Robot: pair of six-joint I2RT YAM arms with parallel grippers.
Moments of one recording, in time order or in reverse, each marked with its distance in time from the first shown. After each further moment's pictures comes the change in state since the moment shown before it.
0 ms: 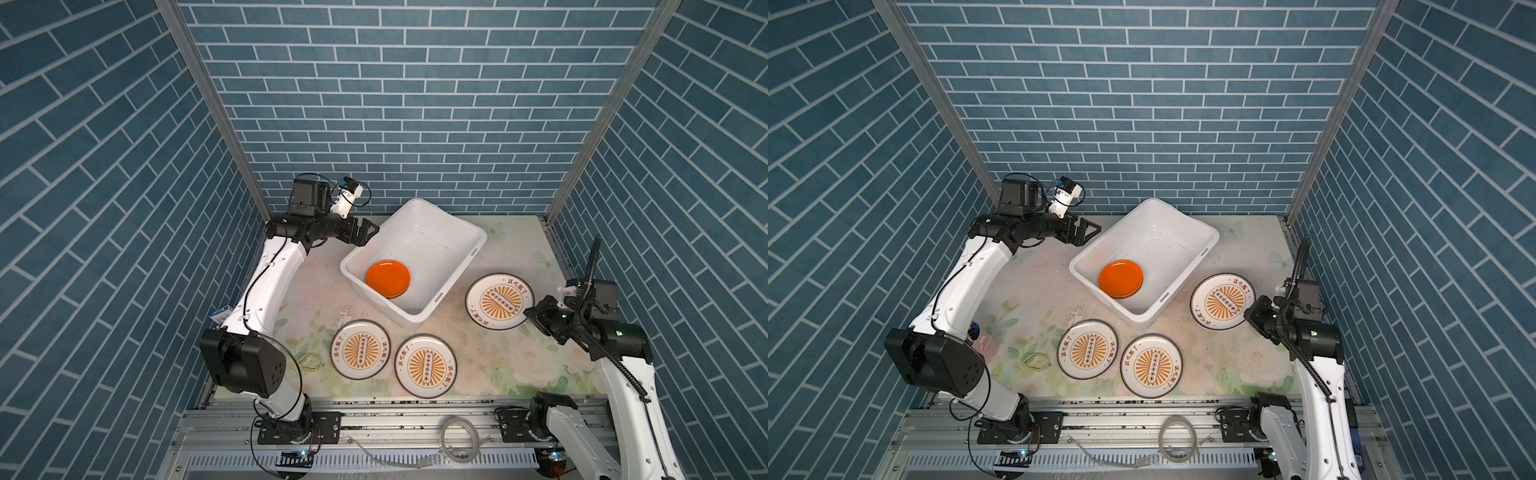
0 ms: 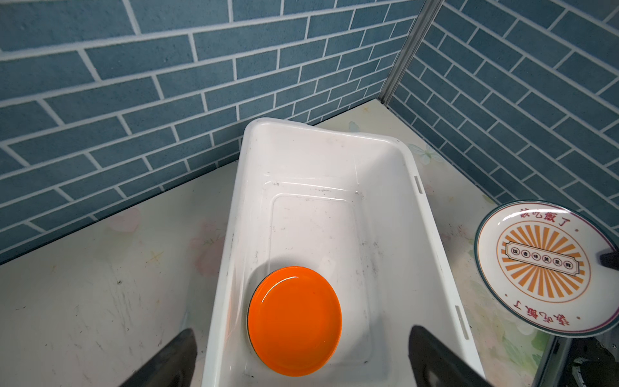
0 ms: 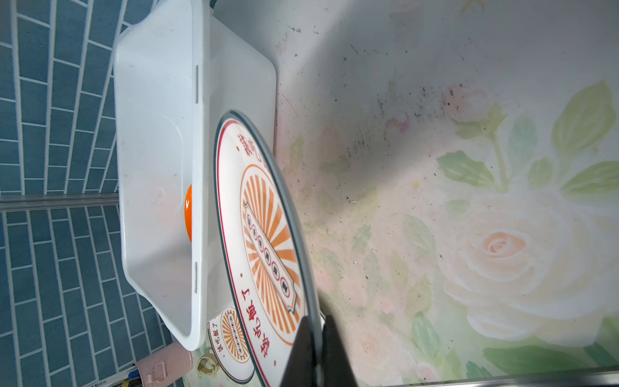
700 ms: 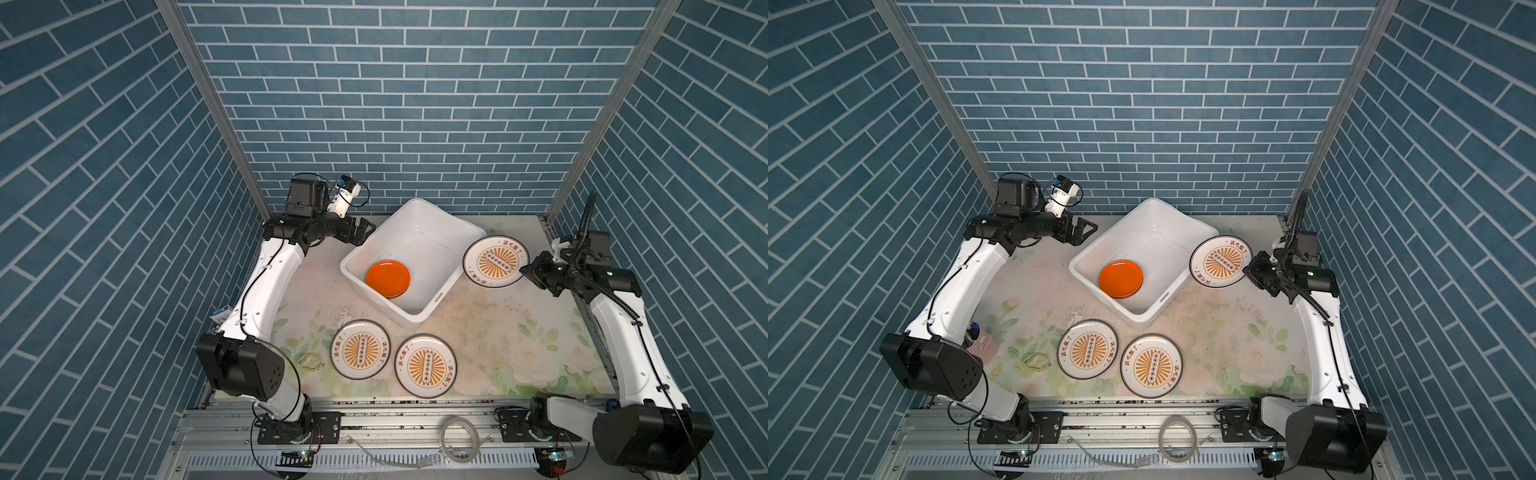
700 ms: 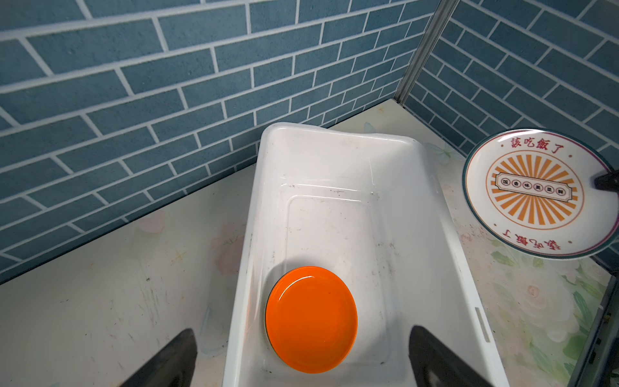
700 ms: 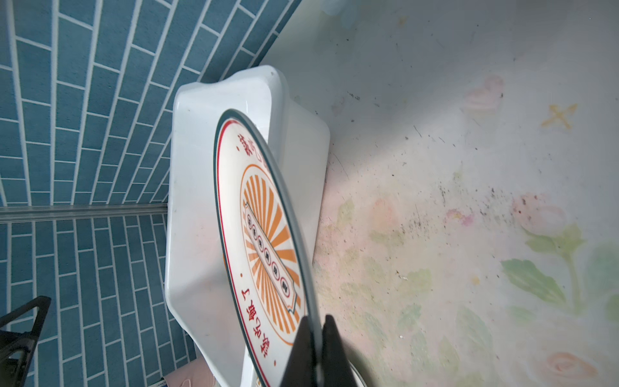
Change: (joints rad) left arm 0.002 -0.029 0.000 -0.002 -0.061 0.029; right arm 0.002 0.398 0.286 0.172 -0.066 -0.034
